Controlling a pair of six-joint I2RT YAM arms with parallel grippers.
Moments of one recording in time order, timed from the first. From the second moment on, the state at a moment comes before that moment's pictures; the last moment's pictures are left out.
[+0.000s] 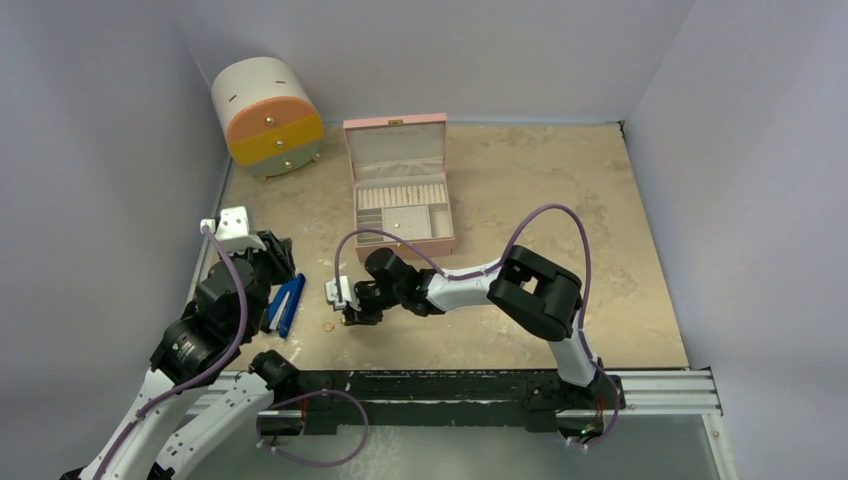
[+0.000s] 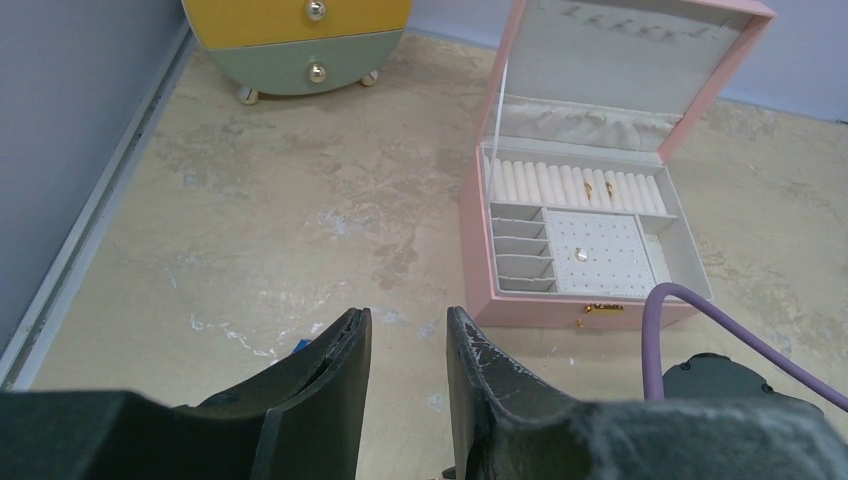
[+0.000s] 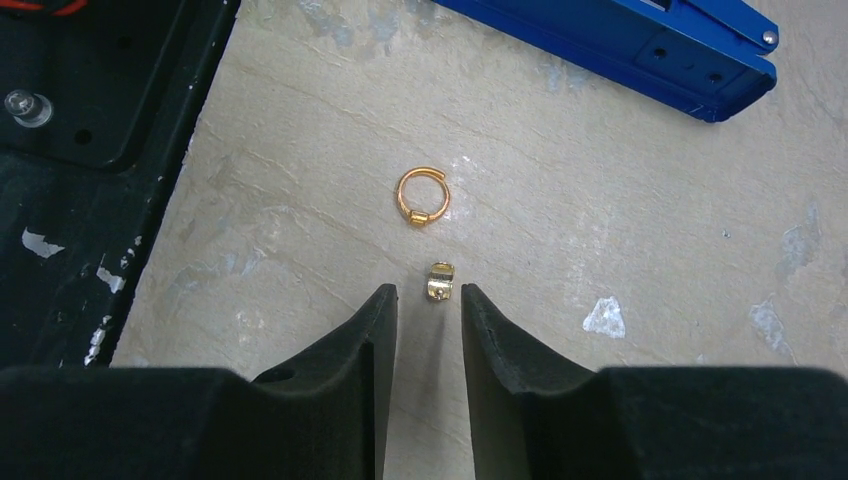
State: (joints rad) left arm -0.62 0.46 0.87 -0.68 -0.63 -0.37; right arm 1.11 2.04 1.15 0.30 -0.54 -0.45
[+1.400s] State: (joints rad) left arm -0.62 0.47 0.87 -0.67 -0.63 -0.37; right arm 1.09 2.06 1.14 0.33 -0.56 -0.36
